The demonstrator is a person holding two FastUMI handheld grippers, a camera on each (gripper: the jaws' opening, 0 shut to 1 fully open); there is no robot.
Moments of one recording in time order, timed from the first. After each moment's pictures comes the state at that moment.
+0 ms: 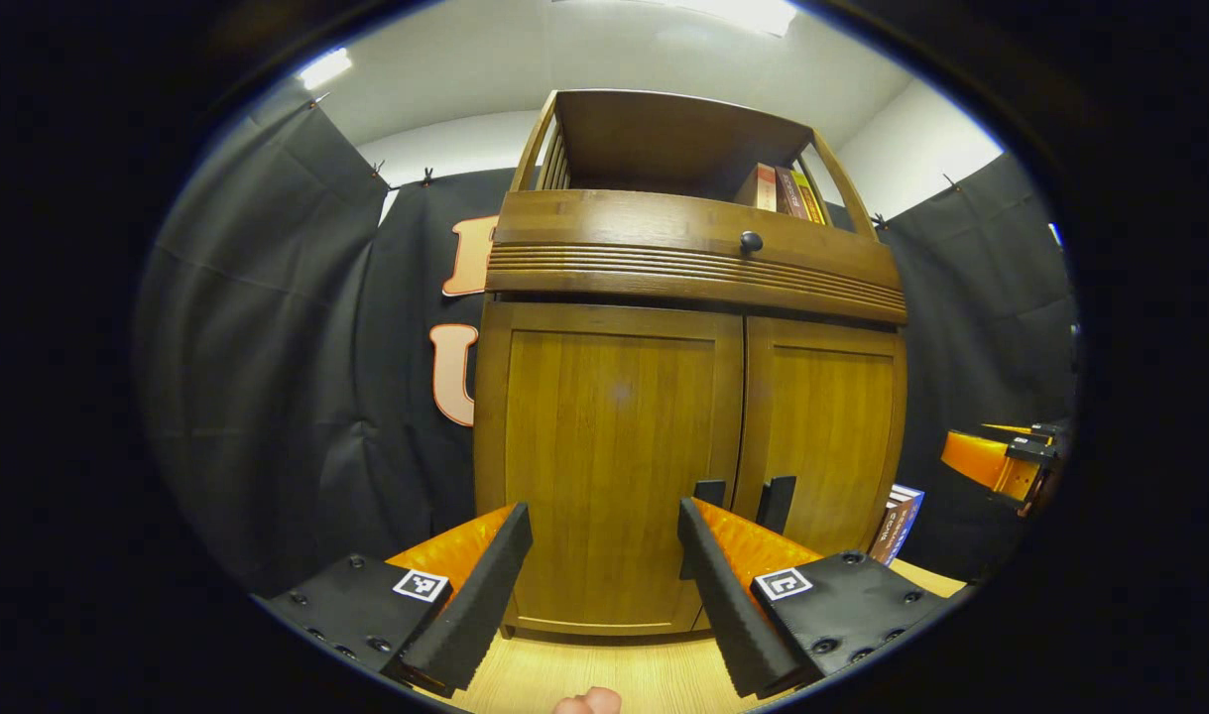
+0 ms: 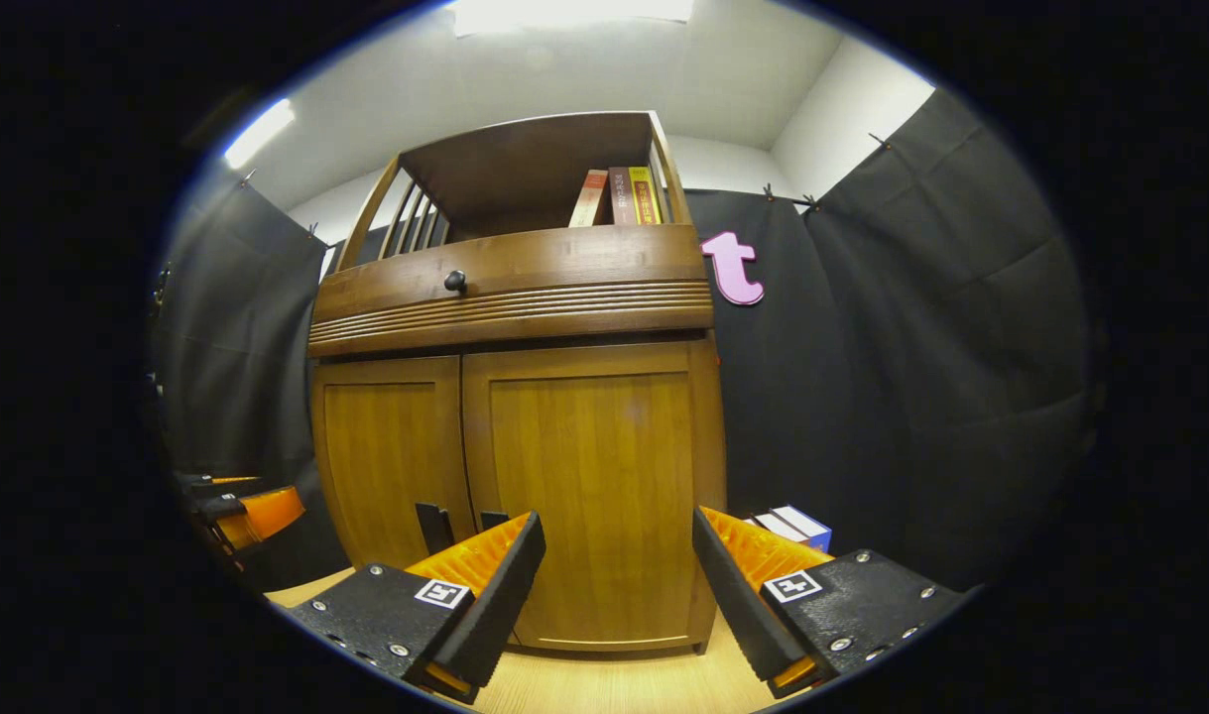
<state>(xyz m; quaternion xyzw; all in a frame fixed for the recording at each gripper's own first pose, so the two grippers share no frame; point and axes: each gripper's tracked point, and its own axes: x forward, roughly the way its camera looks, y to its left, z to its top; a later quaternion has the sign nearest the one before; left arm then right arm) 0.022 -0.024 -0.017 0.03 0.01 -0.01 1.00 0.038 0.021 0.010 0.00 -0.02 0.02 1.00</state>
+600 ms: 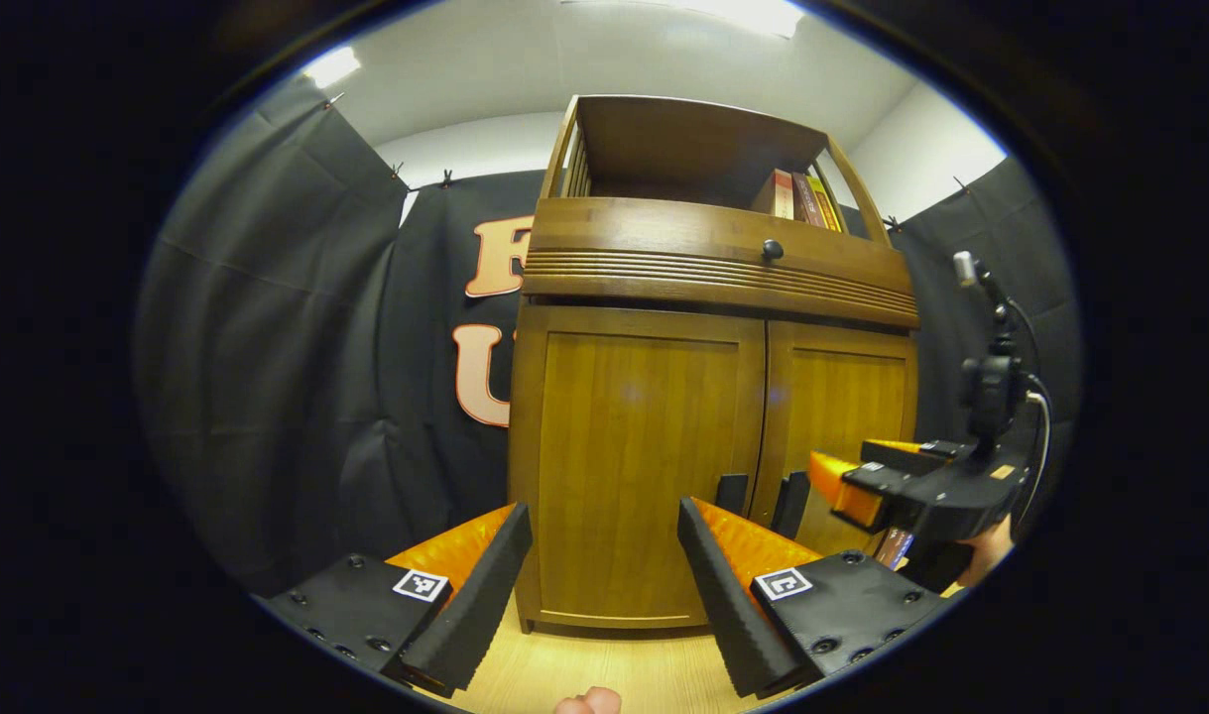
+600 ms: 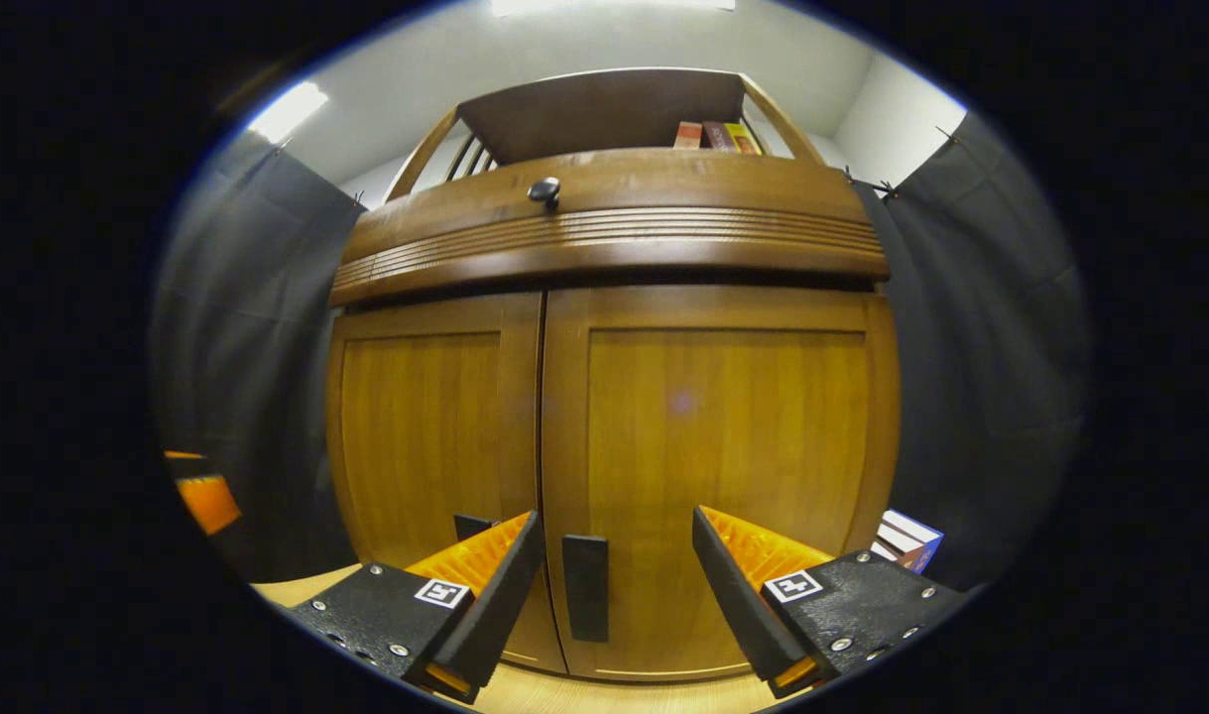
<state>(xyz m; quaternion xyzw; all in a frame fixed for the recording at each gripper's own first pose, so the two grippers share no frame) -0.001 0.006 -0.011 0.03 0.00 0.02 1.00 0.132 0.125 -0.062 -0.04 0.02 0.08 1.00</state>
